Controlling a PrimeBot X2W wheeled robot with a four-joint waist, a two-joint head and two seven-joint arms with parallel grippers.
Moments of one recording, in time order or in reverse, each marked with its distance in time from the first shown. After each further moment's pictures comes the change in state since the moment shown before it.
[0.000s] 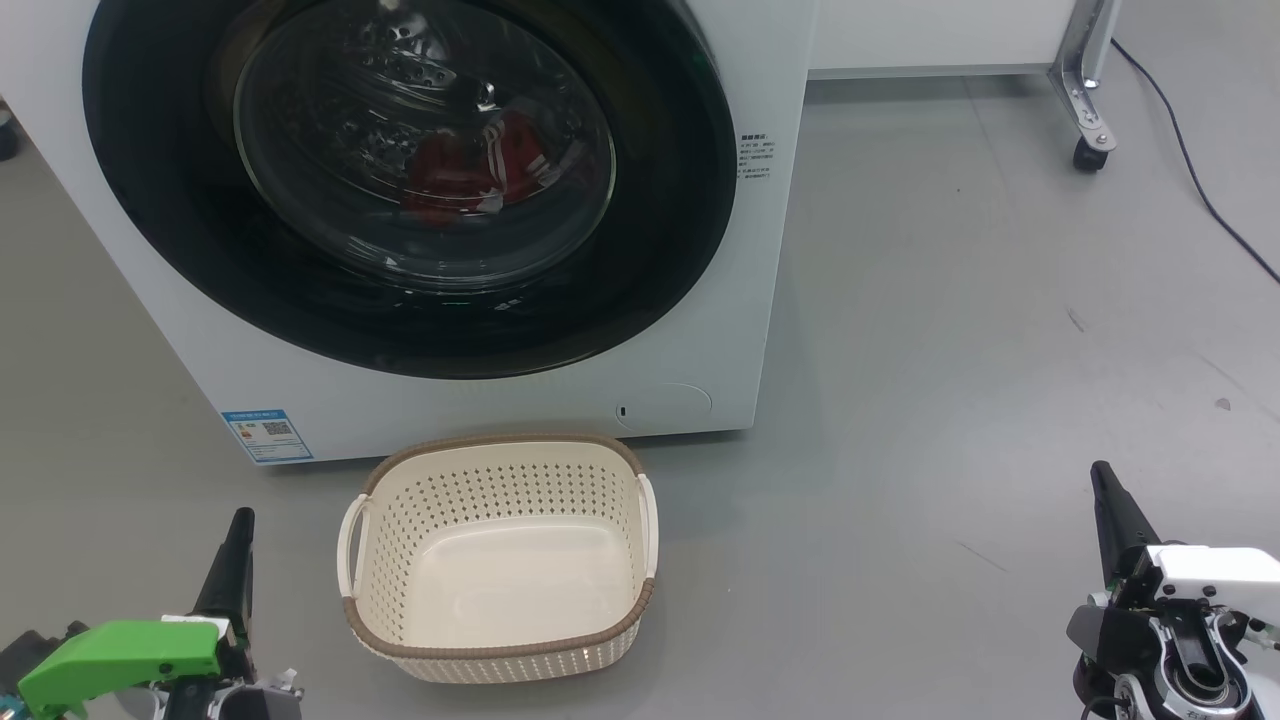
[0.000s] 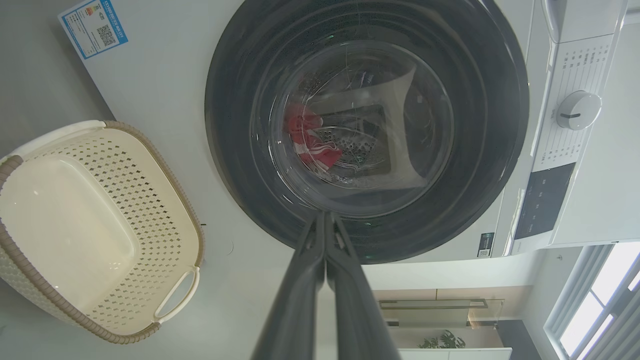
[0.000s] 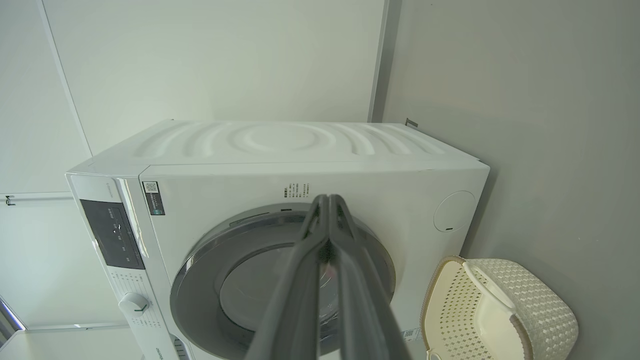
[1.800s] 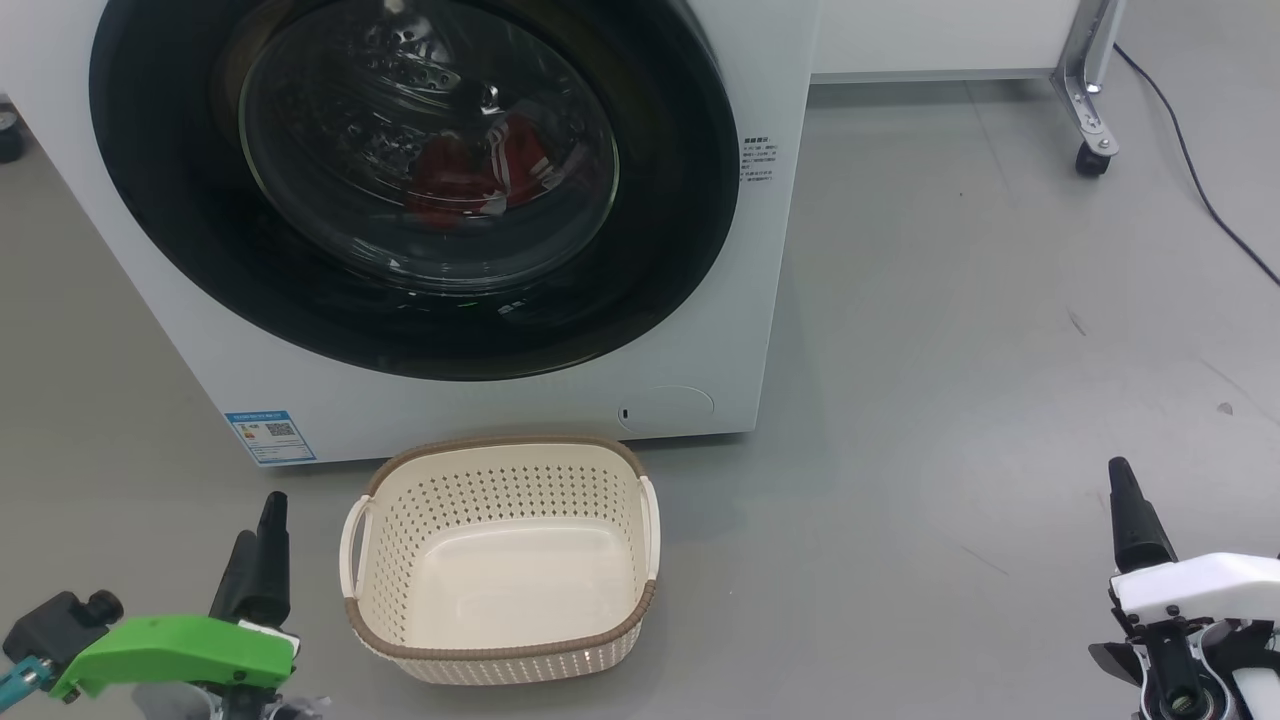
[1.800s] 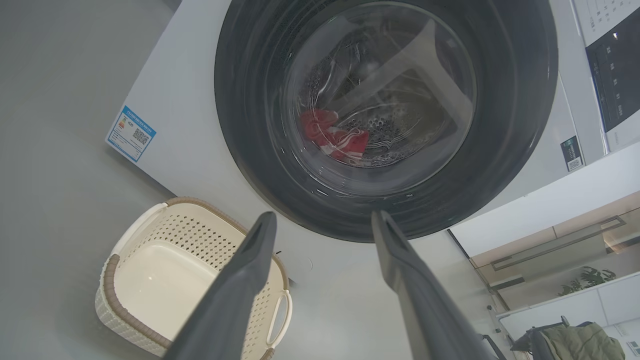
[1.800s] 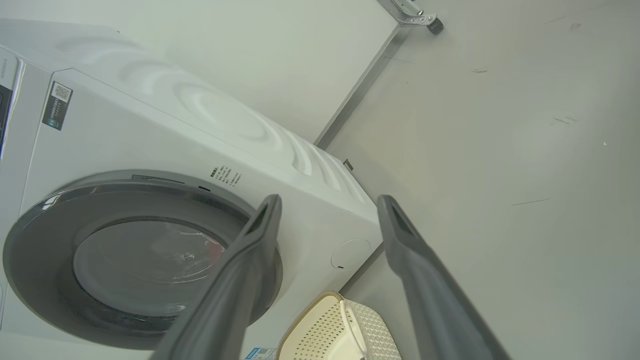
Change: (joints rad) left arm 0.016 0.055 -0.123 -0.018 0.382 0.022 -0.120; right arm 0.046 -0.091 0.101 -0.017 -0.406 -0.044 -0.117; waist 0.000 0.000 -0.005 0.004
